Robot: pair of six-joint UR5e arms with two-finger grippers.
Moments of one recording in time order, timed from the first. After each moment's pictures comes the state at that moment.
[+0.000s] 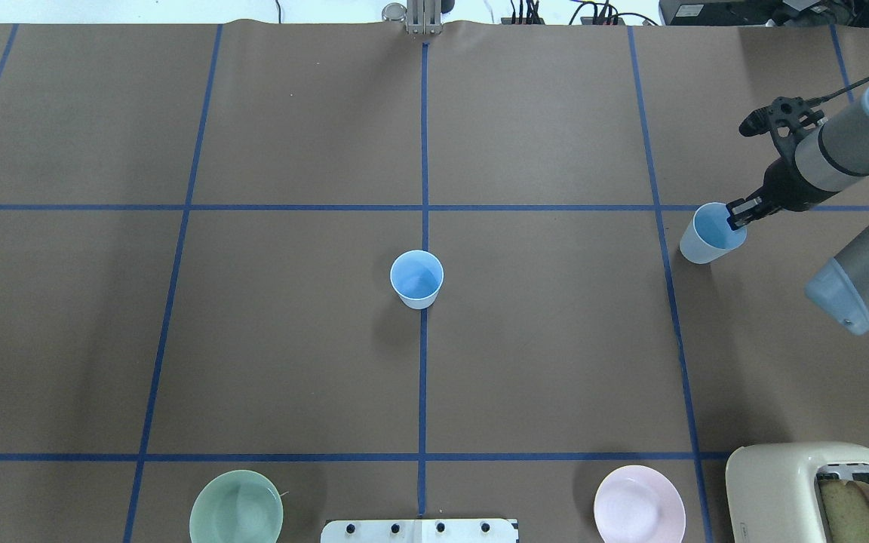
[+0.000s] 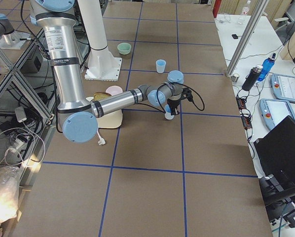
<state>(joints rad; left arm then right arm) -1.65 -1.64 -1.49 -1.63 -2.31 0.26 1.00 -1.40 1.71 -1.27 2.19 0.47</state>
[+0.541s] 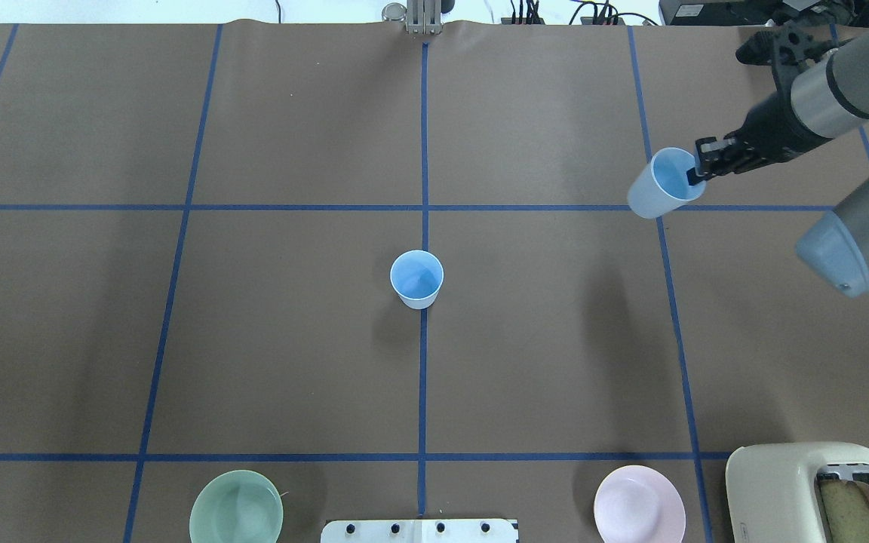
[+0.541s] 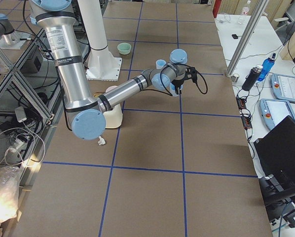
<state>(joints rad) -1.65 -1.63 -1.50 -1.63 -2.34 0.15 1.01 -1.27 1.82 -1.28 2.29 0.86</state>
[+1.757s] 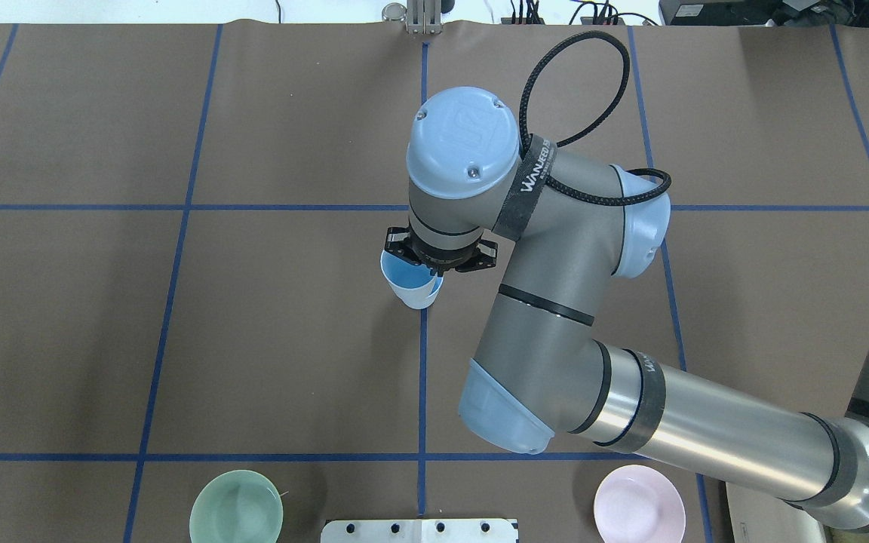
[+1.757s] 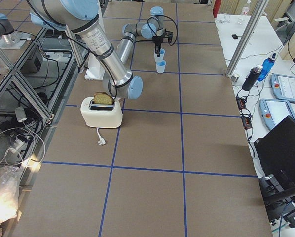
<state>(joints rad) -1.65 -1.59 -1.56 -1.63 -2.40 0.10 0.52 -0.73 1.74 -1.81 1.86 1.35</state>
